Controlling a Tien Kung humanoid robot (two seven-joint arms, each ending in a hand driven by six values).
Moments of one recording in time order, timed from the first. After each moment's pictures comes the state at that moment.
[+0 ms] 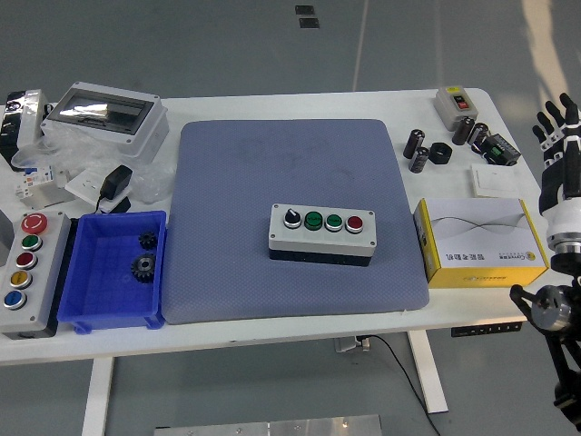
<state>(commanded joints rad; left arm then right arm) -0.05 0.16 -1.42 -0.18 1.40 0.03 0.28 0.10 -0.23 1.49 1.34 -0.88 -0.21 0.42</state>
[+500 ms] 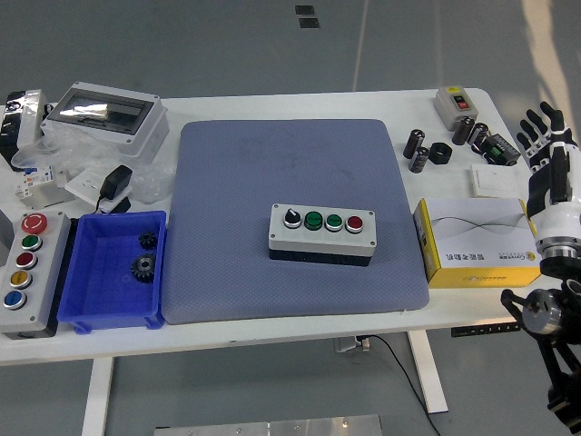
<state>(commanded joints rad) -0.04 0.19 -1.40 -0.18 1.38 0.04 0.28 0.10 -0.22 1.45 1.32 -0.88 -0.21 0.42</state>
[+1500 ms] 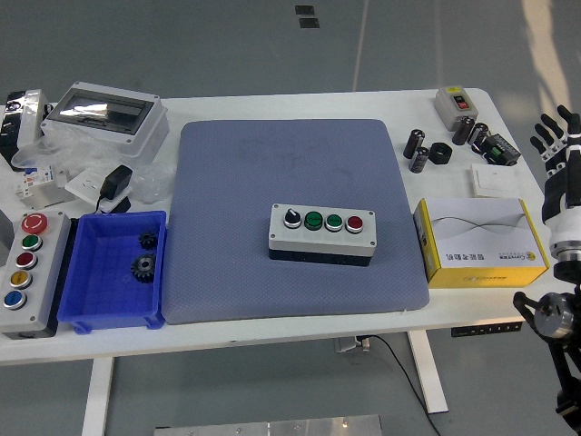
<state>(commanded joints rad) -0.03 0.16 -1.39 -0.18 1.34 0.05 0.27 0.07 -0.22 1.53 1.34 -0.91 -0.21 0.41</state>
